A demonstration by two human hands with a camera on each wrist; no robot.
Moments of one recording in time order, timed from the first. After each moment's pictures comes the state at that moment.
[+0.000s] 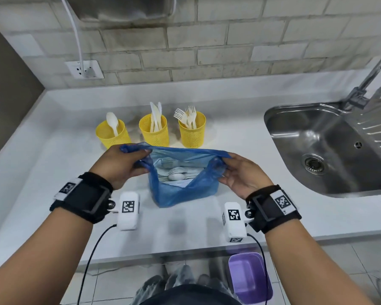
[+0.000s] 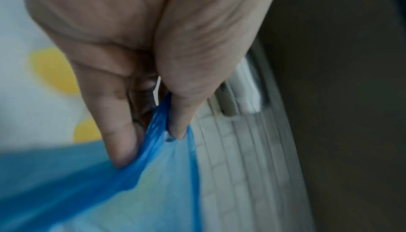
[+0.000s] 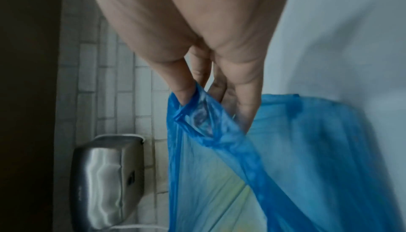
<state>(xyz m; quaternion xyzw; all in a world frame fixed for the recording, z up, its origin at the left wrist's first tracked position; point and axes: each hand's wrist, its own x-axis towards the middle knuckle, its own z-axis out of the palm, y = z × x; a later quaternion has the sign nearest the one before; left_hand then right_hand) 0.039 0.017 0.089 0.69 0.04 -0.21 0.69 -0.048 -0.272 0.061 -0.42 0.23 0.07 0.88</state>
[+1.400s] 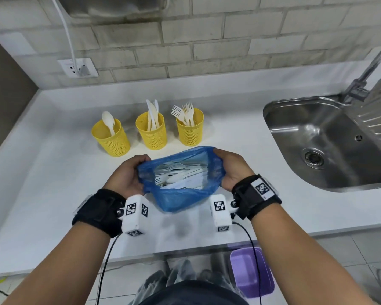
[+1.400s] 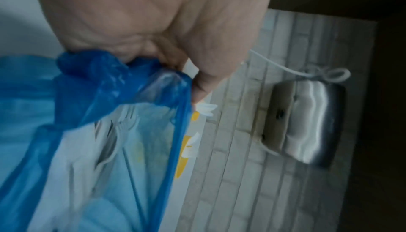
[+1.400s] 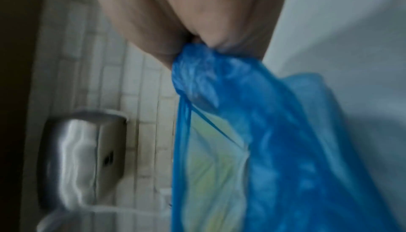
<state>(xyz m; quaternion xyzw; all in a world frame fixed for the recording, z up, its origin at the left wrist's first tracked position) 0.025 -0.002 0.058 0.48 0.23 -0.32 0.79 -0.018 -0.250 0.051 -0.38 0.32 0.08 0.86</state>
